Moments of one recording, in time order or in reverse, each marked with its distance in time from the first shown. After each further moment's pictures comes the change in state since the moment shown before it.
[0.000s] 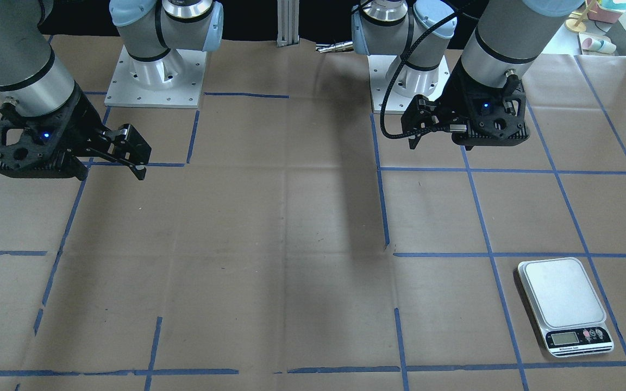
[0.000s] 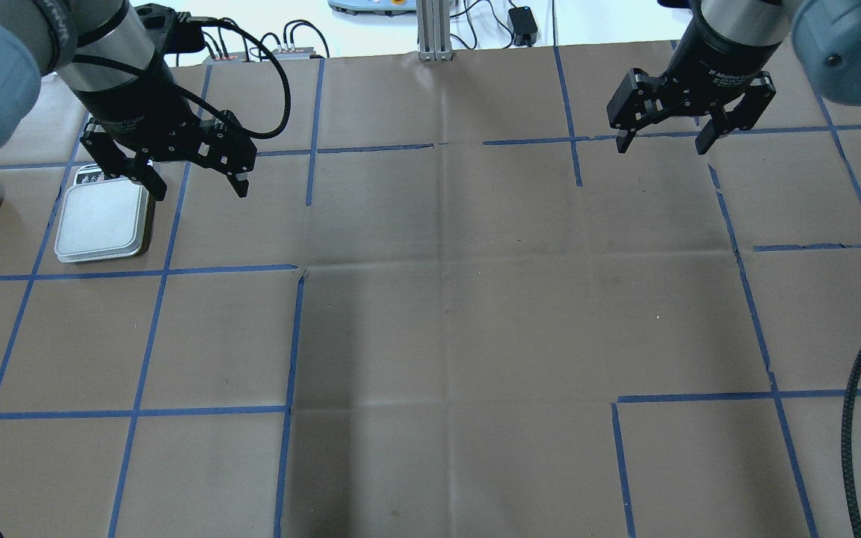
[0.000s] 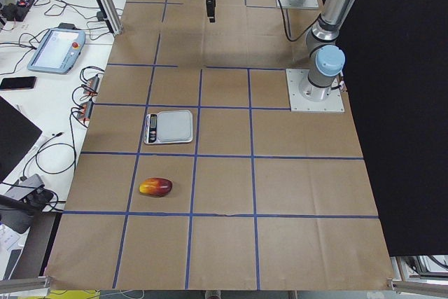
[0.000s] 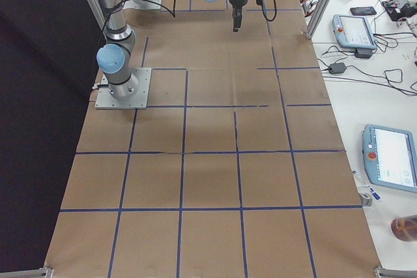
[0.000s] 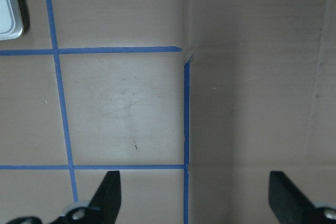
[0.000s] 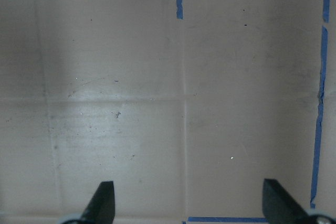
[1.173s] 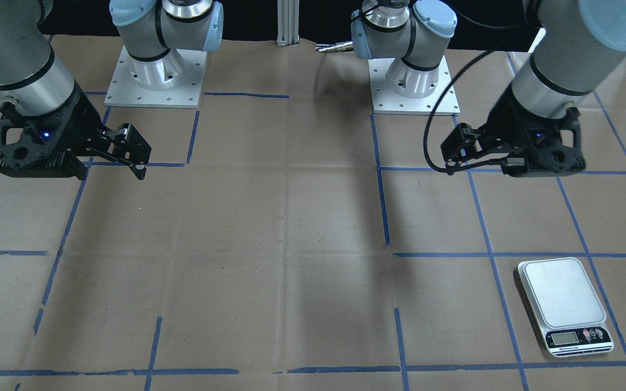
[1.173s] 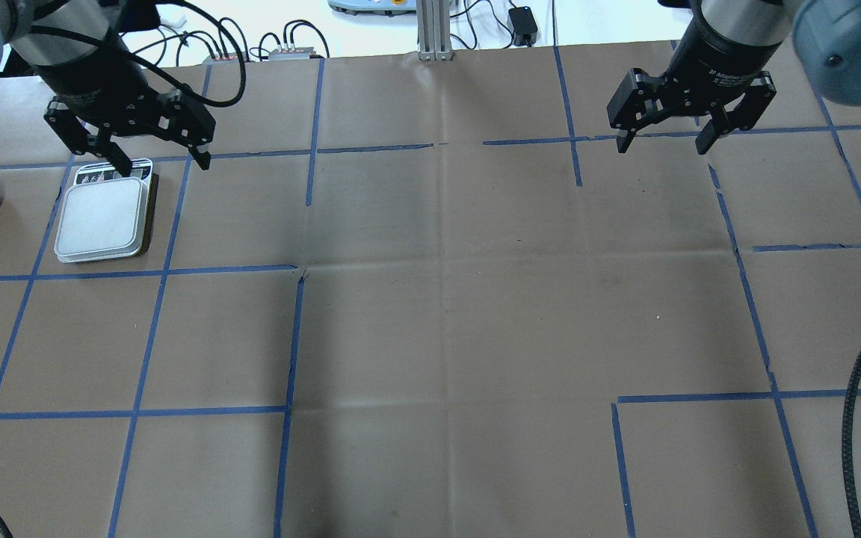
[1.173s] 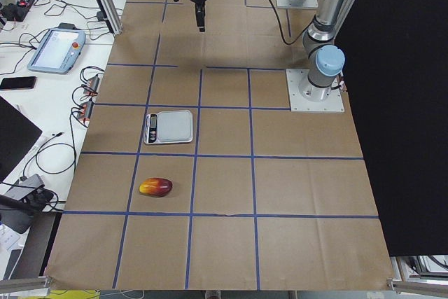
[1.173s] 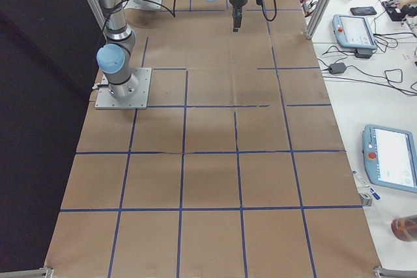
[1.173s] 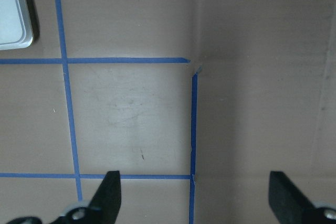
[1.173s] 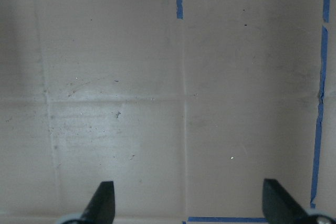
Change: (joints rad) left arm 0.149 -0.100 0.089 0.027 -0.005 0.086; right arm 0.000 0.000 0.000 0.000 0.000 0.000
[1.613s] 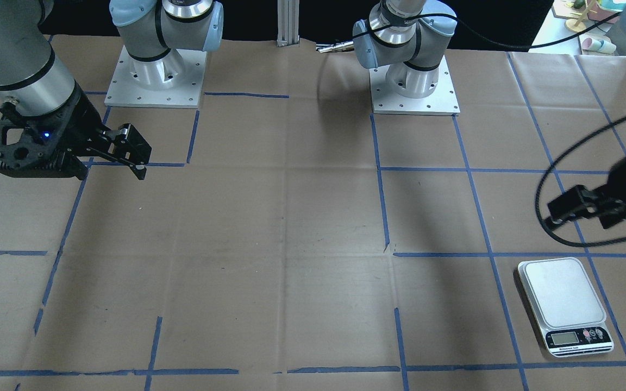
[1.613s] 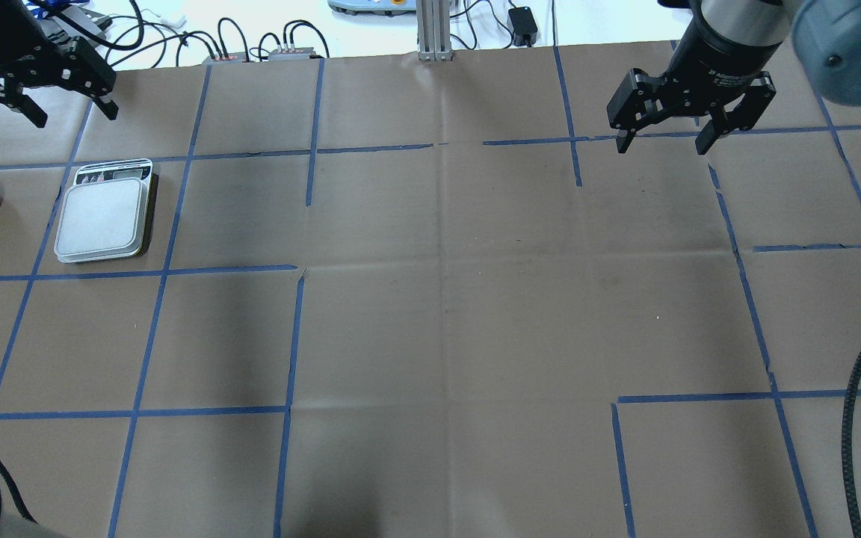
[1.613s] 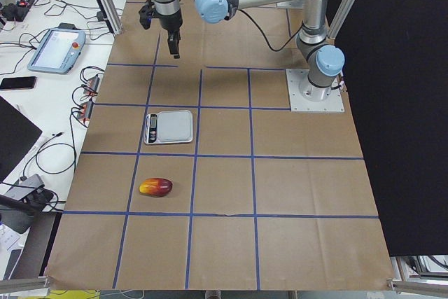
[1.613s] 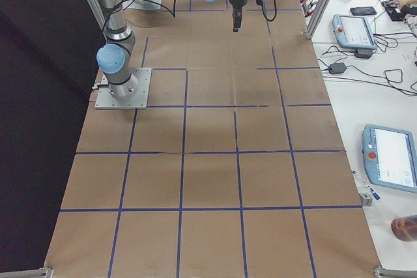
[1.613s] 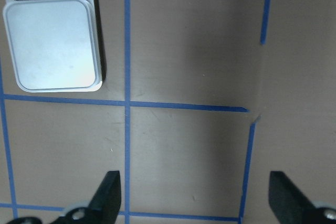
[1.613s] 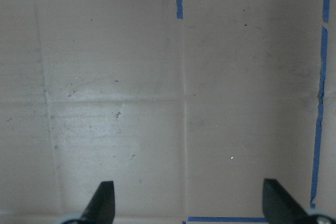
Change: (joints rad) left arm 0.194 -0.225 0.236 0.018 0.003 0.212; right arm 0.000 0.000 0.000 0.000 0.000 0.000
